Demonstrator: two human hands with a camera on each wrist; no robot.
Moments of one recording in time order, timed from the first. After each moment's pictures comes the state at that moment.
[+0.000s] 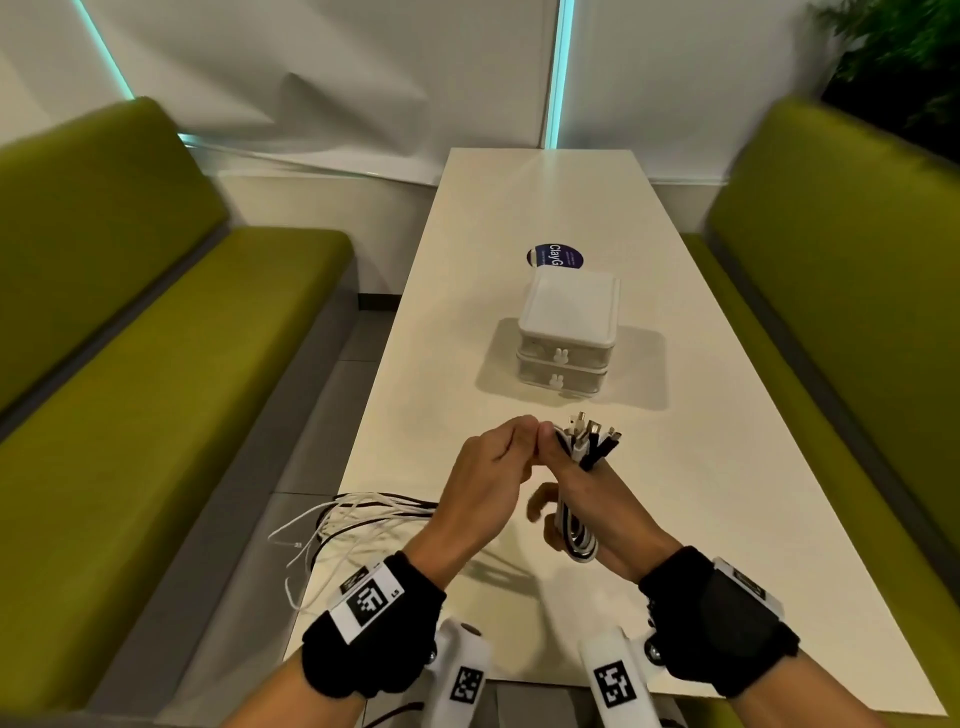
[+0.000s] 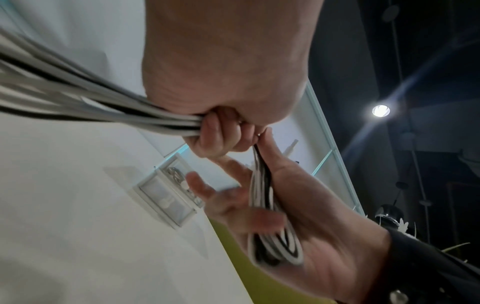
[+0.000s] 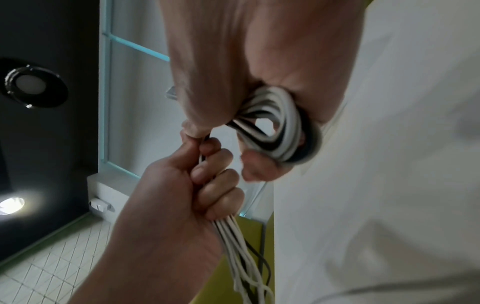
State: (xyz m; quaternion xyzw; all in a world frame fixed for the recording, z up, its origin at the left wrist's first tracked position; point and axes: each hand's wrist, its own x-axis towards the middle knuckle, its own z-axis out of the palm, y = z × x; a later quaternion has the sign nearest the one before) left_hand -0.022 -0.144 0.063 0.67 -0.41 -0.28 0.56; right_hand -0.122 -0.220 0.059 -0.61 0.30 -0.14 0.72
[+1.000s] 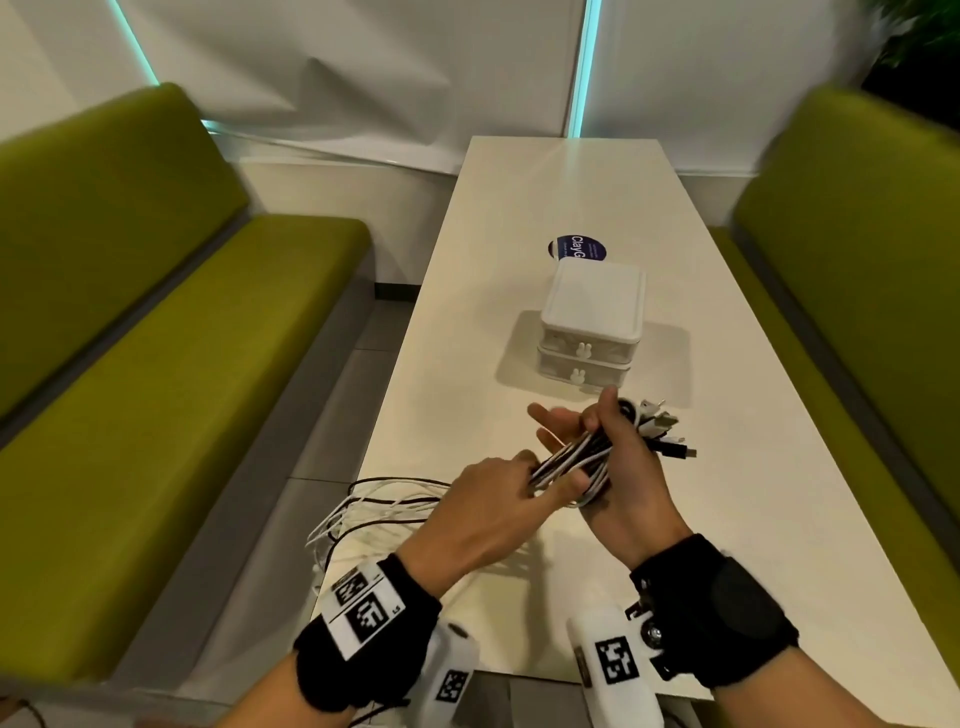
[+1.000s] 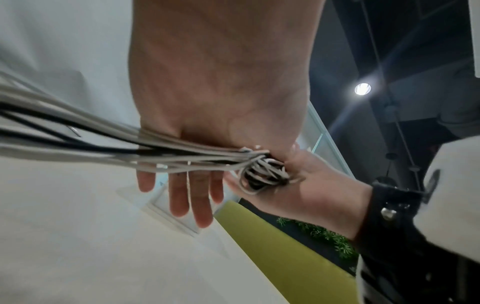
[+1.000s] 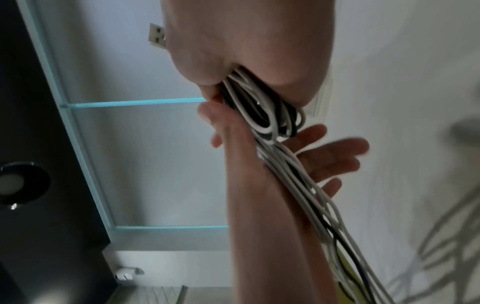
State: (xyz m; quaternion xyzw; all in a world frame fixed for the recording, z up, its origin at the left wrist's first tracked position) left_hand -0.004 -0.127 0.036 0.79 -0.52 -0.22 0.25; right_hand -0.102 -0.226 0.061 -0.31 0.30 -0.30 0.85
